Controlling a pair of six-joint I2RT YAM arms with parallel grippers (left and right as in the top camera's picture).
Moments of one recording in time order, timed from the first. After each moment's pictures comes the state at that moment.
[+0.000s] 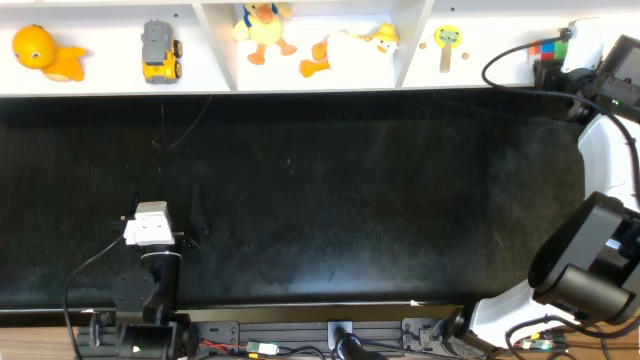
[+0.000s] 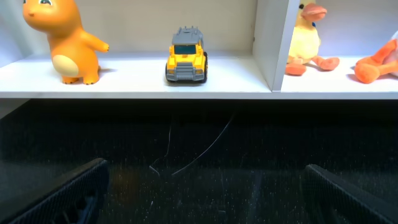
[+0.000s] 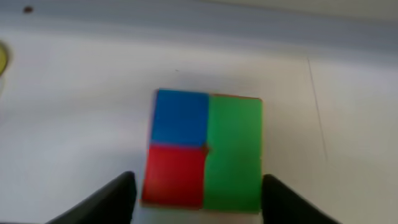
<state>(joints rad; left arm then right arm) -0.04 0.01 0.01 -0.08 -0.09 0.01 -0.46 1.82 1.33 -0.22 -0.34 -0.40</state>
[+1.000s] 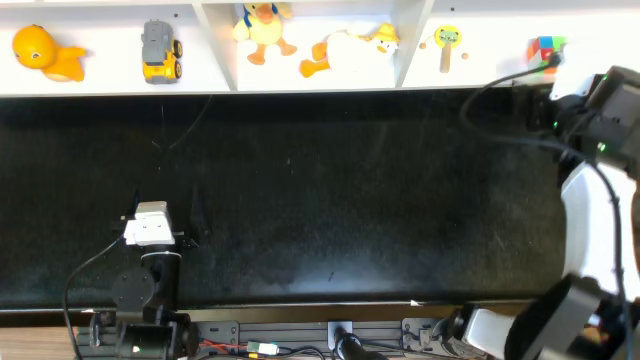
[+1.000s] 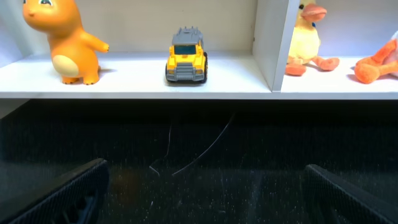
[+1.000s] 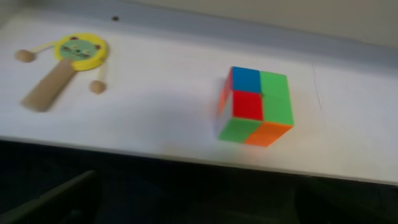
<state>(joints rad) -0.04 0.01 0.01 -0.07 -0.09 0.01 -0.42 1.48 1.05 -0.20 -0.33 -0.40</state>
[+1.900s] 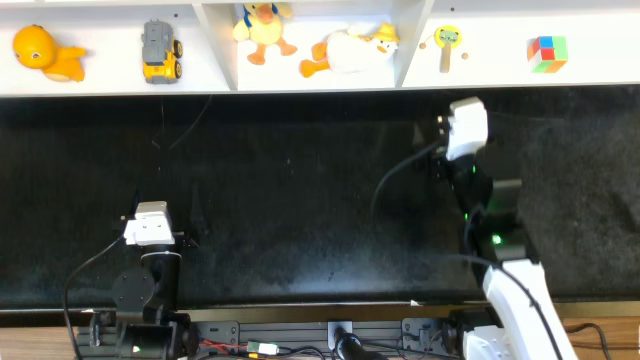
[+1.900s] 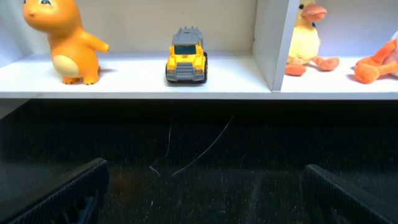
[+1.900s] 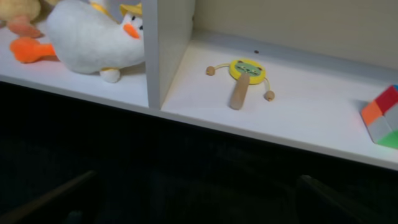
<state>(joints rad) -0.04 0.01 0.01 -0.08 -0.09 0.01 0.10 0.98 0.50 0.10 -0.04 -0.13</state>
